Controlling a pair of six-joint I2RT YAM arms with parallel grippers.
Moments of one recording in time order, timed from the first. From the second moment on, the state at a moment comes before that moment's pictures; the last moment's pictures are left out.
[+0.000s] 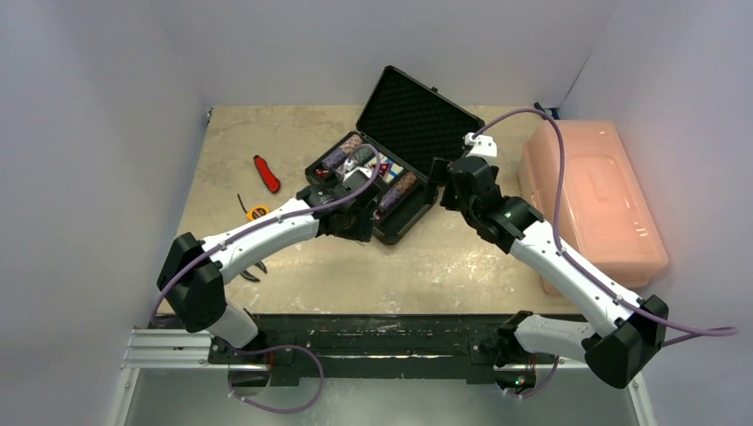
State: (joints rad) left arm -0.84 1.54 1.22 -0.79 -0.29 -0.55; right arm 0.63 1.17 1.08 -0.52 0.46 0.54
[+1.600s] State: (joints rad) left arm -0.59 1.90 1.64 -0.94 -0.30 -1.14; right arm 0.63 1.14 1.05 -0.51 0.48 0.55
